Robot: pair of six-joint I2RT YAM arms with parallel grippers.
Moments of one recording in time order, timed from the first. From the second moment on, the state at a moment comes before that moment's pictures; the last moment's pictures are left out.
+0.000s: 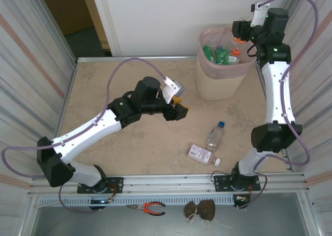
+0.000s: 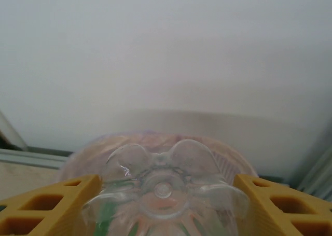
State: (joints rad) left arm -0.88 1.38 1.31 -0.40 0.31 -0.11; right arm -0.05 1.75 2.09 -0.59 -0.17 -0.03
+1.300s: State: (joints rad) left arm -0.86 1.38 1.29 -0.40 0.31 -0.16; right arm -0.03 2.02 2.35 -0.87 -0.09 -0.19
